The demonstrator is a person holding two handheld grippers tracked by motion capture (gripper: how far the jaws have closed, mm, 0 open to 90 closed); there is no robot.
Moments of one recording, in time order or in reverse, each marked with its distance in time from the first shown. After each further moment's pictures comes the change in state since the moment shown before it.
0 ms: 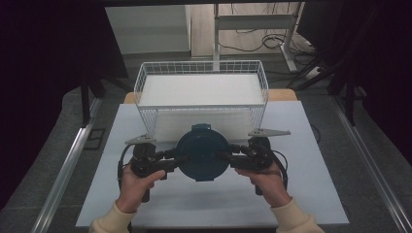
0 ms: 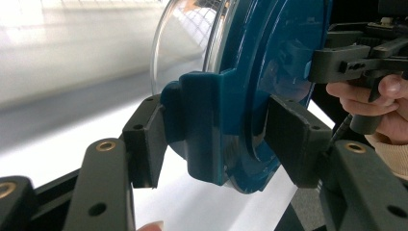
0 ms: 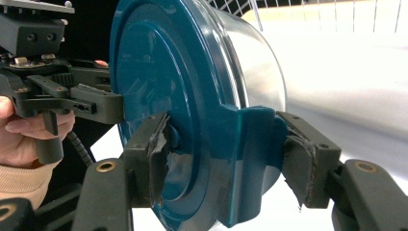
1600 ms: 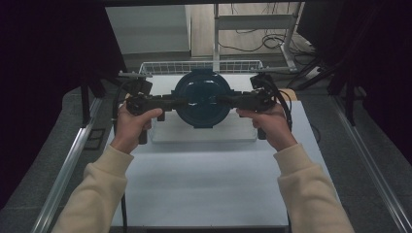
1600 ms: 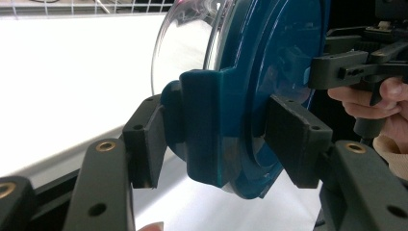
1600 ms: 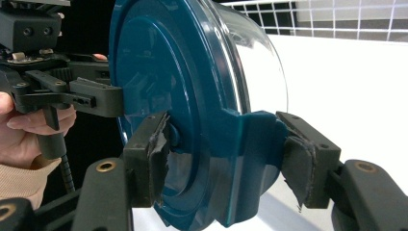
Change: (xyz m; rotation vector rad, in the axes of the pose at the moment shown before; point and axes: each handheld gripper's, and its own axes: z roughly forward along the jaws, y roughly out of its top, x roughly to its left) left arm 0.014 0.145 -0.013 -0.053 -0.008 0.057; right arm -0.012 0.141 -0.005 -0.015 -0.020 -0.035
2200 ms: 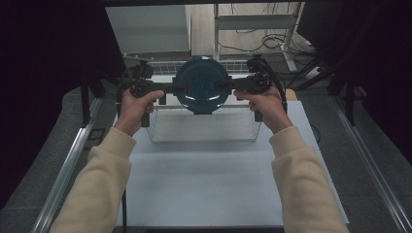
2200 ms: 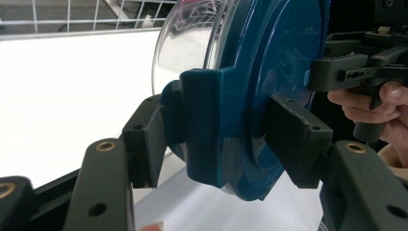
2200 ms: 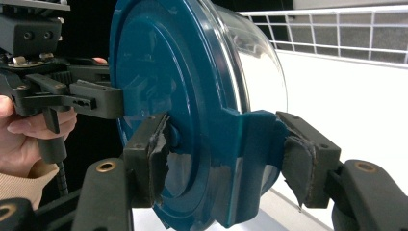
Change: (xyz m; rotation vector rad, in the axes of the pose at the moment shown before) left arm 0.035 0.028 0.021 0.029 -0.015 -0.076; right arm -0.029 0.034 0.023 0.046 -0.007 0.063
